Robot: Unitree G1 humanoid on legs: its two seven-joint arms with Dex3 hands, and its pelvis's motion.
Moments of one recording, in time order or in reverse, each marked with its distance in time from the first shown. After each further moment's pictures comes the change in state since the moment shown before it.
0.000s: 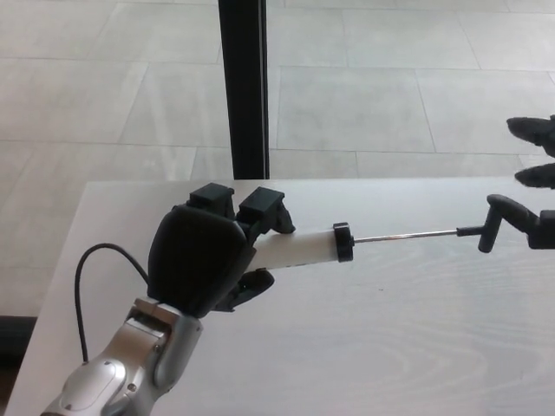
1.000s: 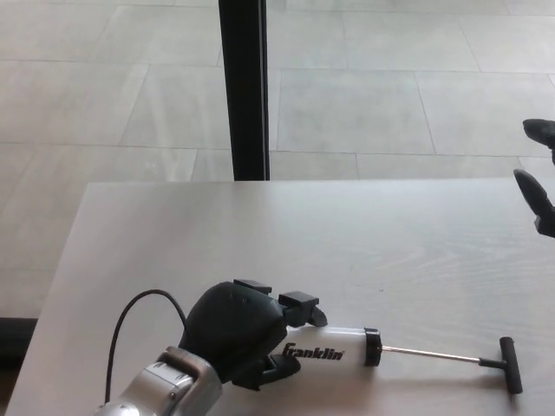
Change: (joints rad) left_arm 0.076 -0.004 -0.121 -0.027 -0.055 -0.008 -0.378; right_arm 0.006 0.067 -0.093 -0.008 0.022 0.054 -0.013
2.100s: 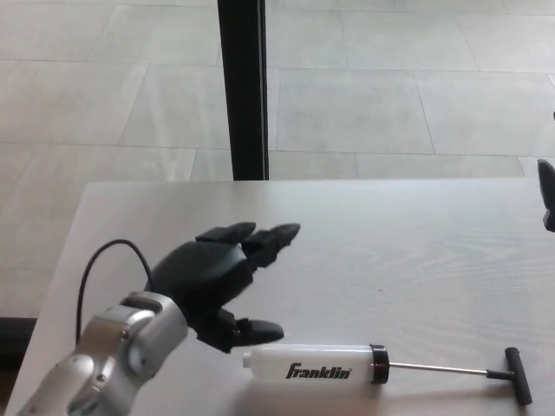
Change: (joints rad) left_arm -0.043 0.052 0.256 -0.152 -0.191 0.065 -0.379; right_arm -0.001 0.002 -0.037 0.023 0.004 0.004 -0.024
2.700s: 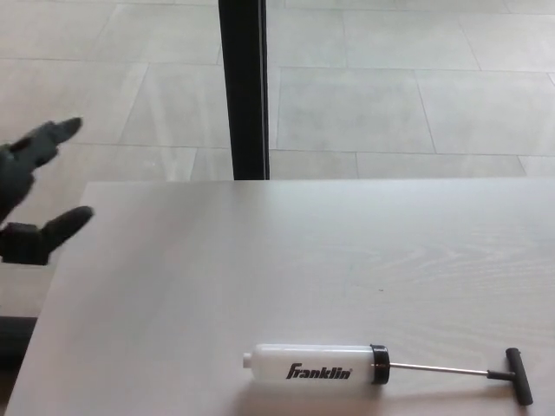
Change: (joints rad) left_arm 0.052 0.236 0.524 0.079 -0.229 0.006 -0.095; right_arm 0.066 -0.306 -0.201 0.218 0.050 -0.020 0.031
